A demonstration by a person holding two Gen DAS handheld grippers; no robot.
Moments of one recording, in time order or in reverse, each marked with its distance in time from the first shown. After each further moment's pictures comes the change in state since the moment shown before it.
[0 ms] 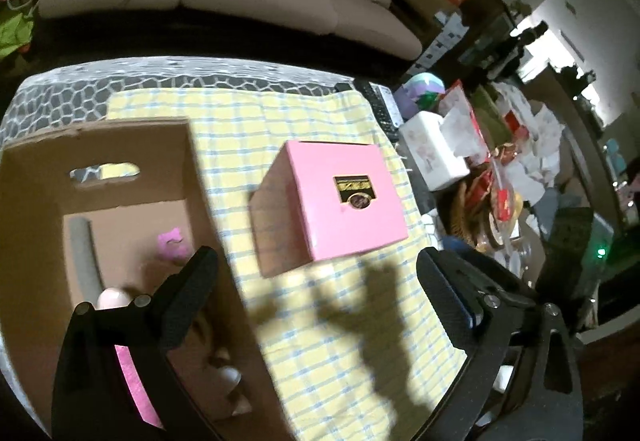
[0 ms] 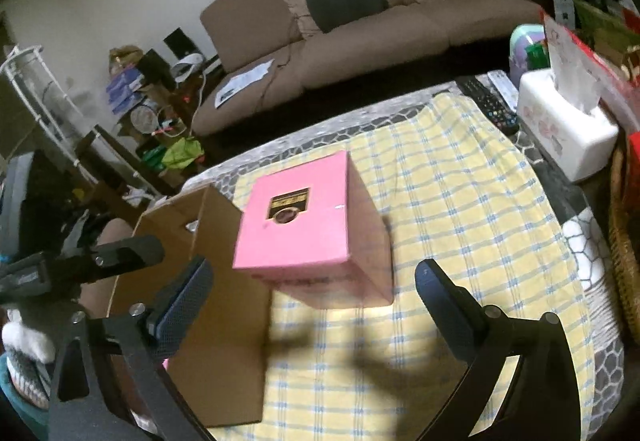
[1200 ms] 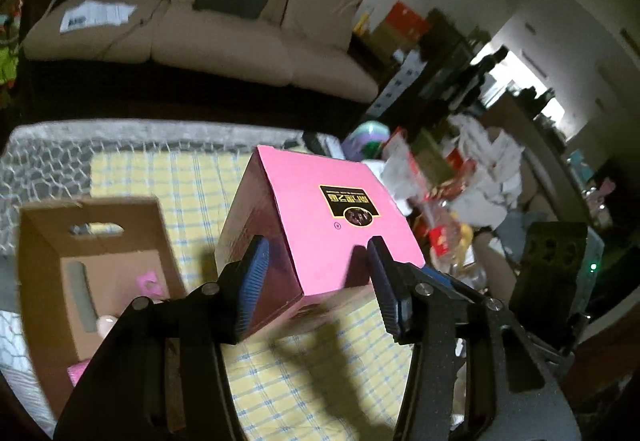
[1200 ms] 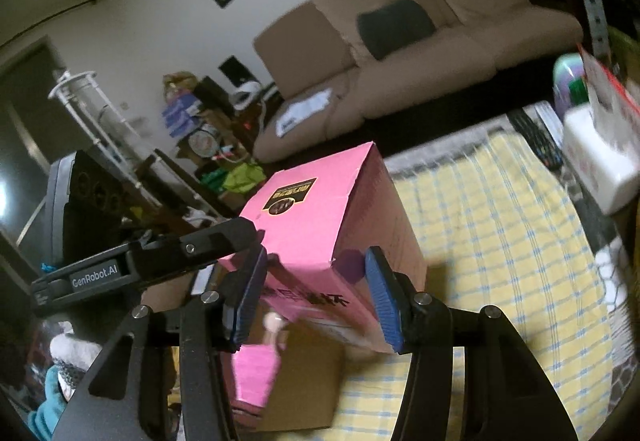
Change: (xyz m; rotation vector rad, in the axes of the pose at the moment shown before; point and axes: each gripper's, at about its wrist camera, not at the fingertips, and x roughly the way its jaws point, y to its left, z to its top) left arm -0.103 -0.039 0.020 0.046 -0.177 -0.120; right arm -0.076 0.058 0.033 -0.021 -0.093 0.211
